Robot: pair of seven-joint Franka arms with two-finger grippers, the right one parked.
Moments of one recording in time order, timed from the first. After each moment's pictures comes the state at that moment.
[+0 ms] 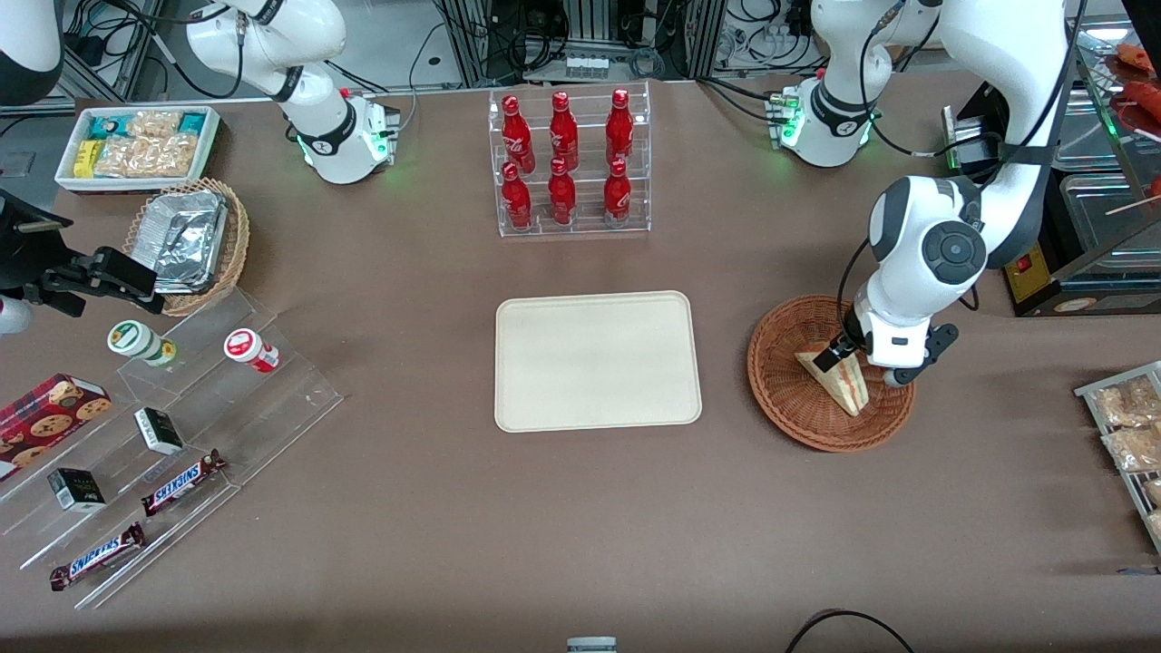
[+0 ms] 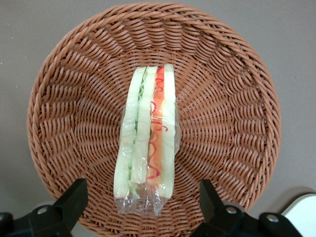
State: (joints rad) arm -0.12 0.17 -0.07 -2.23 0.02 2.37 -0.90
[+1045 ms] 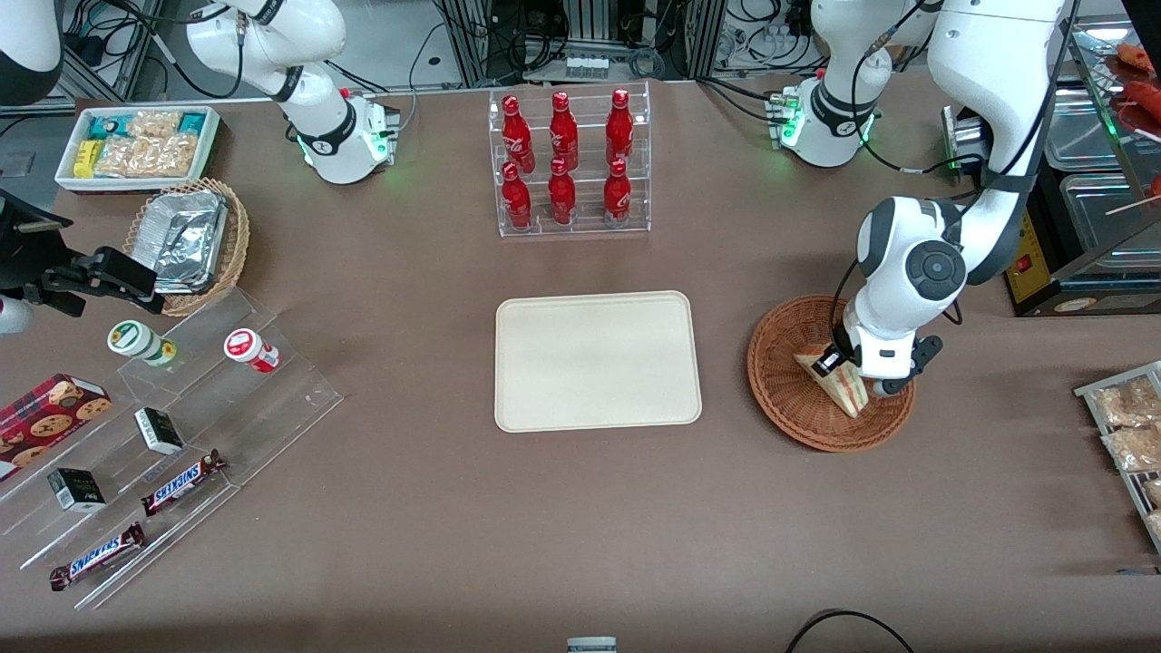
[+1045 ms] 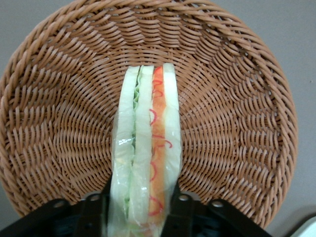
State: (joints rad) arm -0.12 0.25 -0.07 -2.23 0.02 2.46 -0.91
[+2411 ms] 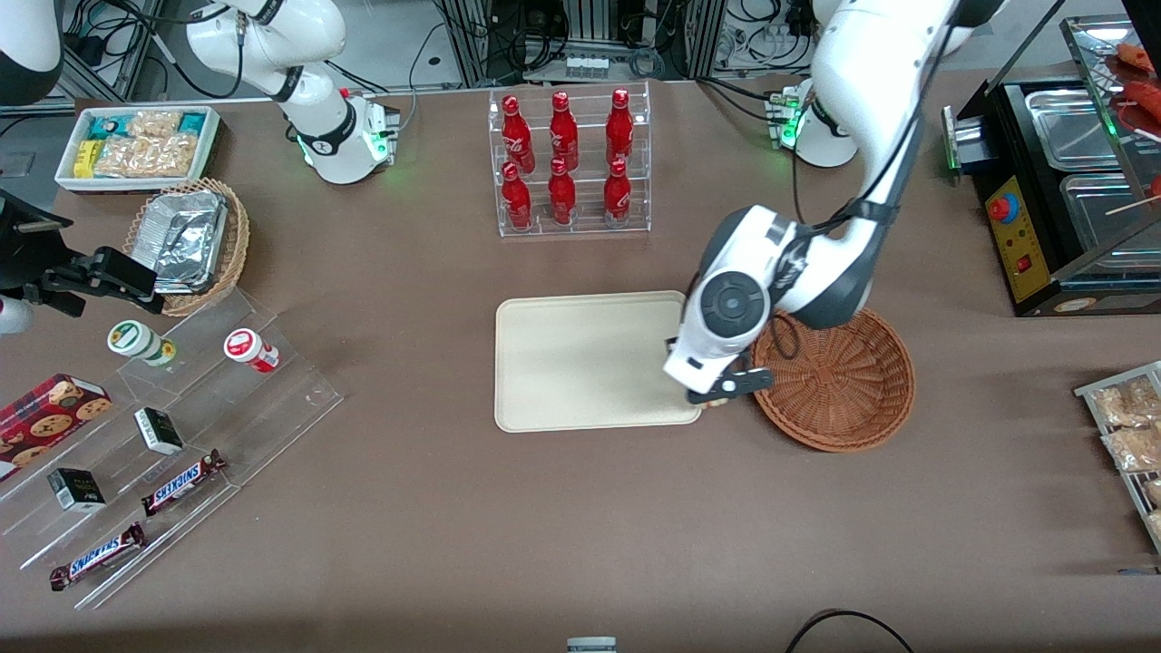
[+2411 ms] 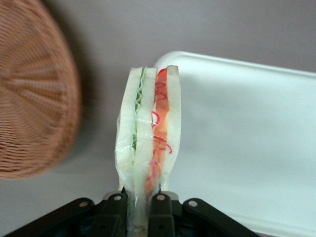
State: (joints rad) arm -0.50 0.55 -0.09 -1.57 -0.04 1.89 -0.75
